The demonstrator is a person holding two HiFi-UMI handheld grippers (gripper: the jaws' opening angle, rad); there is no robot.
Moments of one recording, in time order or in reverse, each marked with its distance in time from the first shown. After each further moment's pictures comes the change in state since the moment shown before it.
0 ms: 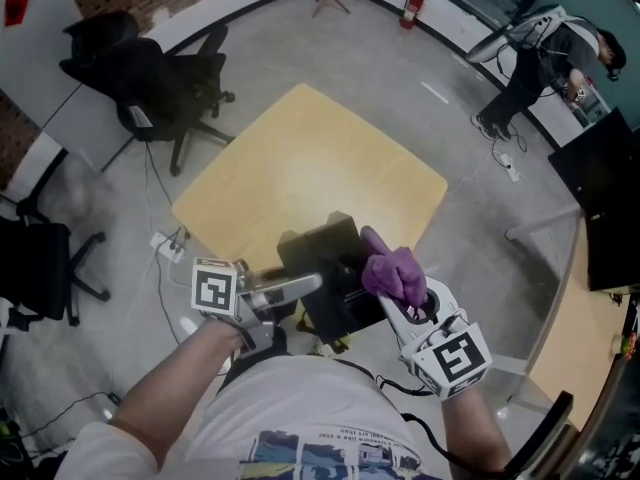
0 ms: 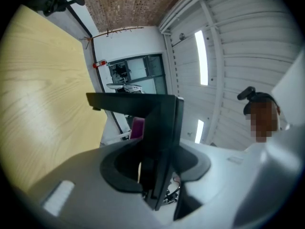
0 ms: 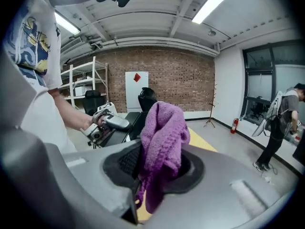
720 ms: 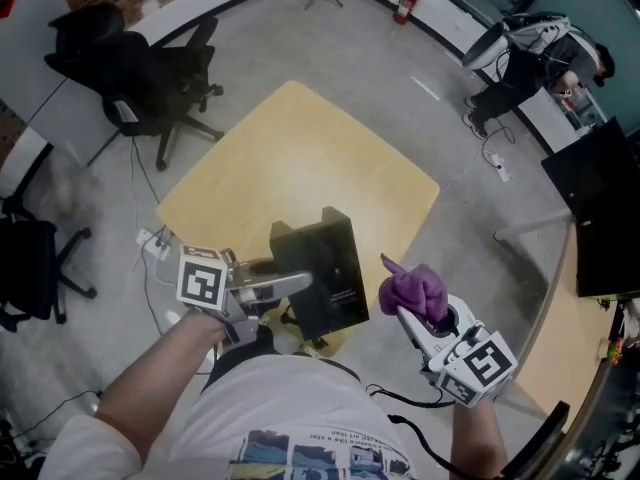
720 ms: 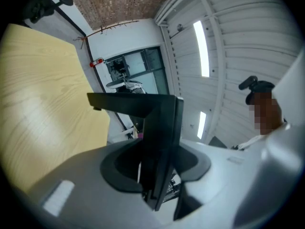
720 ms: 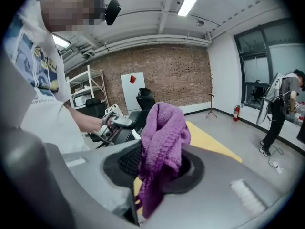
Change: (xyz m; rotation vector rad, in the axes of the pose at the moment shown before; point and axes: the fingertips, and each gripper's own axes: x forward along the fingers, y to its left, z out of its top) left arm 0.007 0.006 0.017 0.053 0.095 0.030; right arm -0.037 -0.027 -0.008 0.155 0.019 0.047
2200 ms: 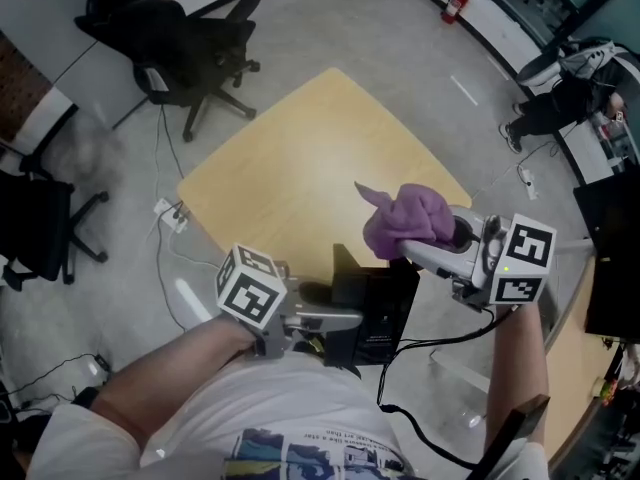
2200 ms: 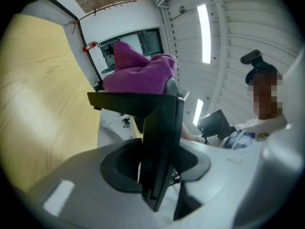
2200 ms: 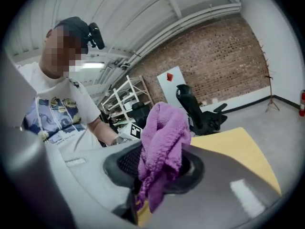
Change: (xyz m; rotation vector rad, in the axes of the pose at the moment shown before) left arm 0.048 -0.021 -0.045 -0.006 0.189 -0.063; right arm 0.100 -0.016 0.093 -0.041 0.072 0.664
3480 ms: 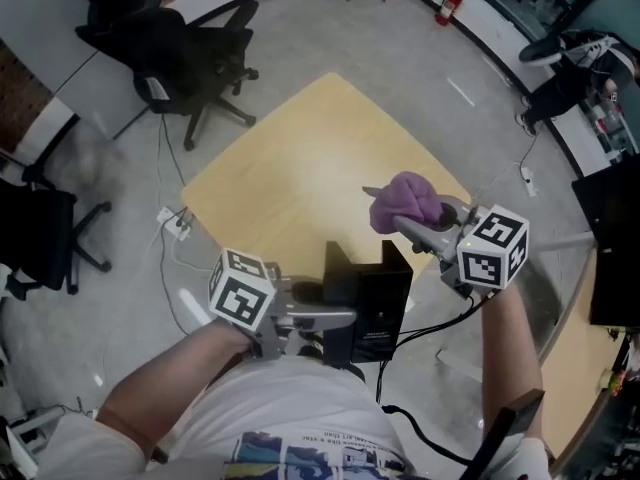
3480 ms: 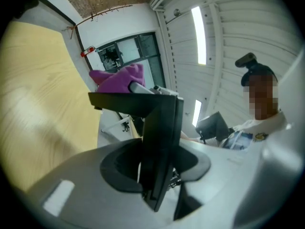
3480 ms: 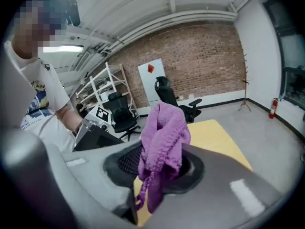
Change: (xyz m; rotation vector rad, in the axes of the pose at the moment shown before) left arm -0.022 -0.007 -0.001 0.039 -0.037 -0.004; right arm 0.014 -0.059 -0.043 0.024 0.095 -0.285
